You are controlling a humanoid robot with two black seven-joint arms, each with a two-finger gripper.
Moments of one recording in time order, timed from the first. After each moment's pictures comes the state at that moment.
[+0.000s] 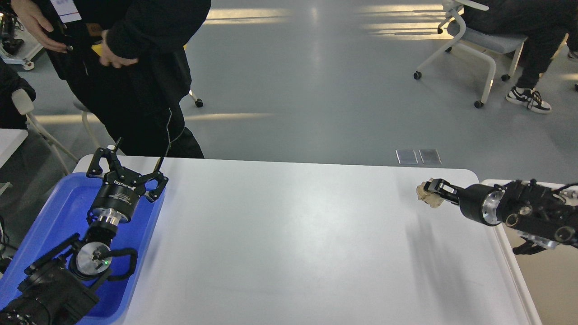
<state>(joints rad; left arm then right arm) -0.50 0.34 -0.88 -0.55 -0.07 -0.64 -0.50 1.08 -0.65 -0.38 0.95 -0.62 -0.10 0.25</state>
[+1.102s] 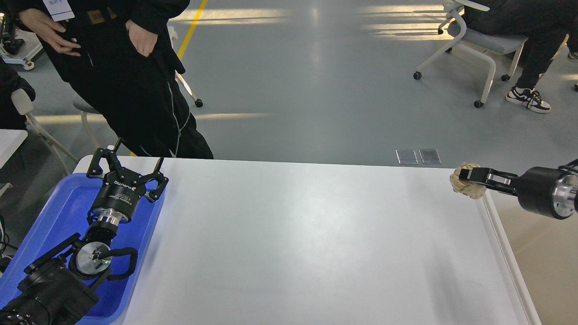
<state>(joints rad) -0.50 0.34 -0.88 -0.55 -0.07 -0.64 -0.50 1.44 -1.08 -0.57 1.44 -0.81 -0.08 0.25</state>
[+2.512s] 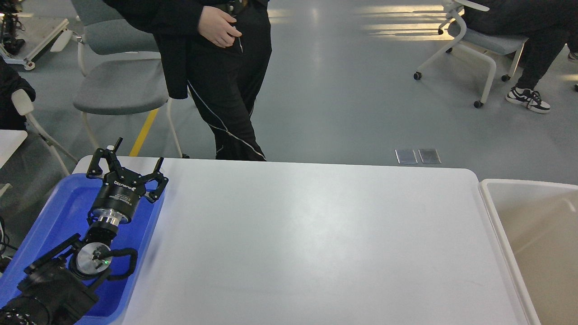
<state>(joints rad) -0.49 0.34 -0.88 -0.55 -0.07 -0.64 -0.50 1.08 -1.24 -0.46 1.18 0.14 -0.20 0.35</state>
